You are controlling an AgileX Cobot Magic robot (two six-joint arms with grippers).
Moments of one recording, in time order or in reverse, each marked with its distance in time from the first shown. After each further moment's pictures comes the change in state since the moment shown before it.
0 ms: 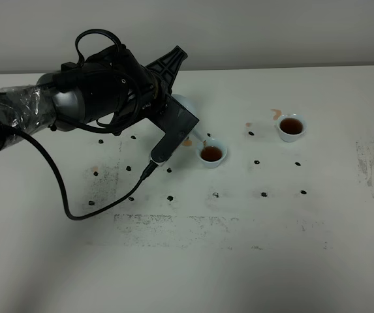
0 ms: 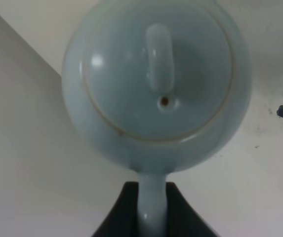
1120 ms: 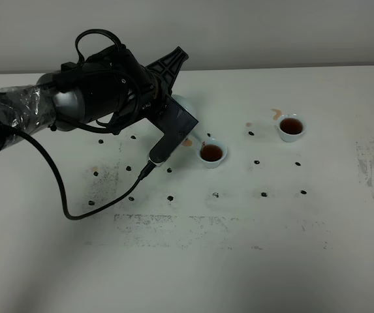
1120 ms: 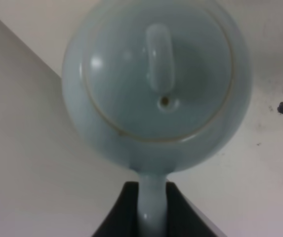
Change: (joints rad) left arm 0.000 0.000 0.000 0.000 0.000 0.026; right arm 0.000 0.000 0.000 0.000 0.000 0.000
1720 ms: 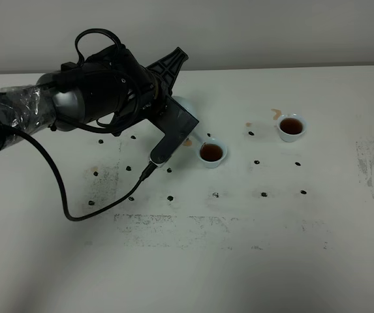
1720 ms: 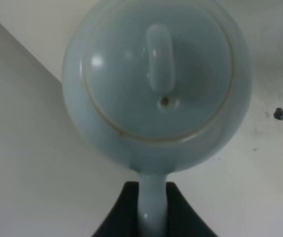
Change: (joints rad) left arm 0.000 0.000 0.000 -0.020 0.003 0.000; right arm 0.000 0.000 0.000 0.000 0.000 0.000
